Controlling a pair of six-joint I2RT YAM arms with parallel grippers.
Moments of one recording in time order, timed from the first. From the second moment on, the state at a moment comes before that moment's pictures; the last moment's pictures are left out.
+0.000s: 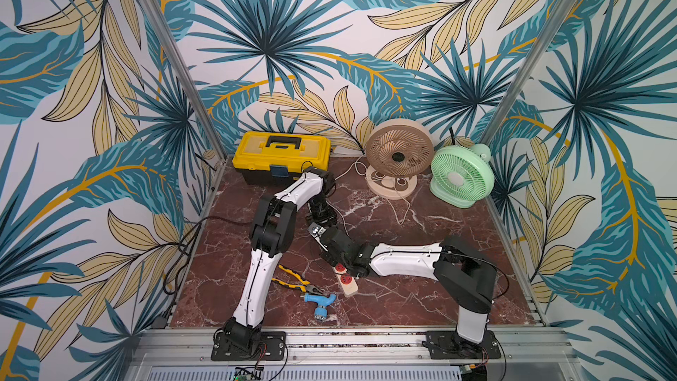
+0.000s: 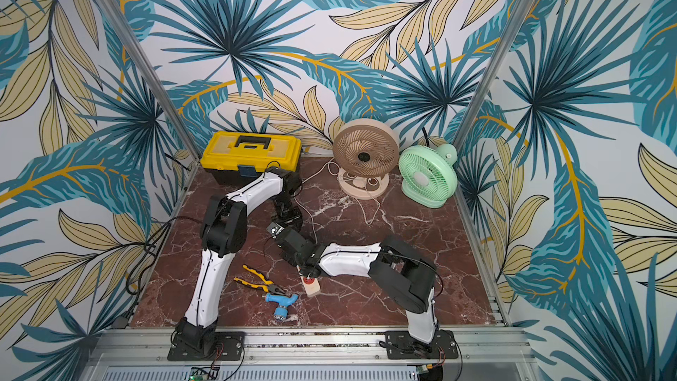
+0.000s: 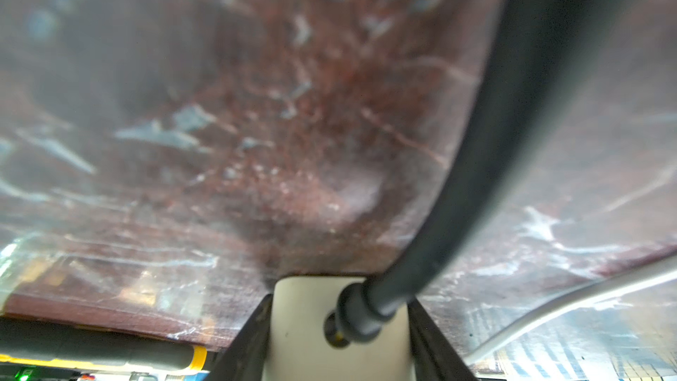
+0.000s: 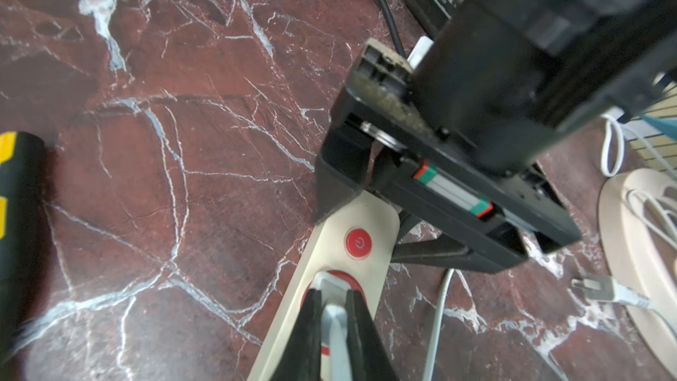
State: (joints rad) left arm -0.39 2.40 1.98 -1.41 0.29 -0.84; right arm 1.04 1.90 1.14 0.02 0.41 -0.10
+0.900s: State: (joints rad) left arm -0.39 2.40 1.97 -1.43 0.30 -0.87; right arm 0.88 1.82 1.00 0.16 0.06 0.21
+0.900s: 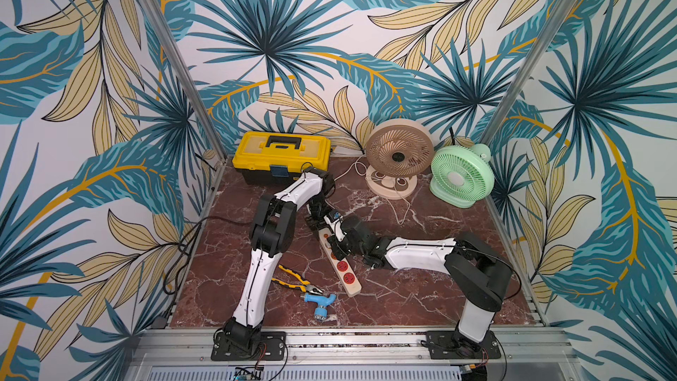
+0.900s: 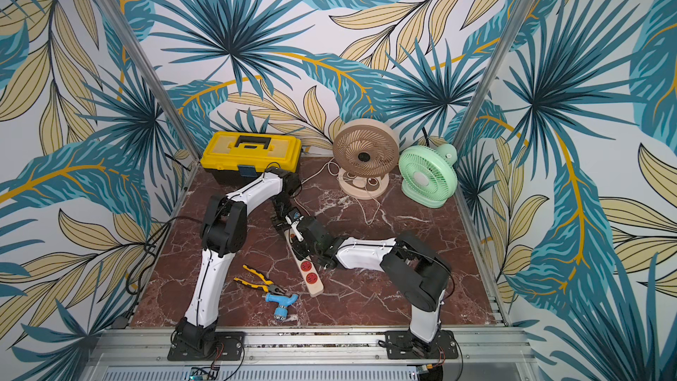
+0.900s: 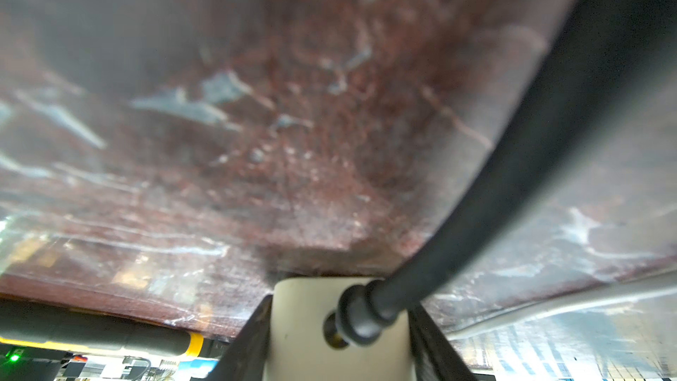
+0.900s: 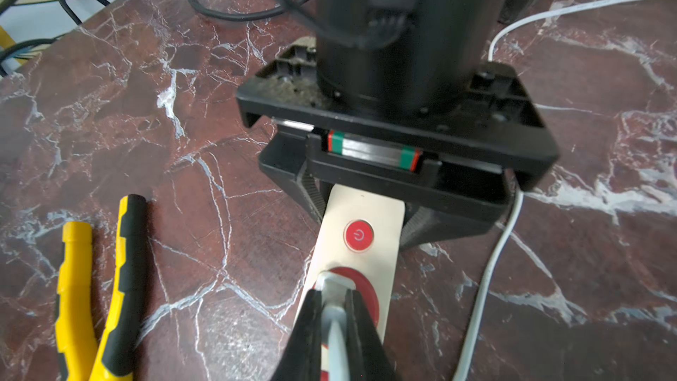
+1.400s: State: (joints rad) left arm -0.39 2.40 1.97 -1.43 0.30 -0.87; right arm 0.90 1.82 1.06 0.07 0.09 0.17
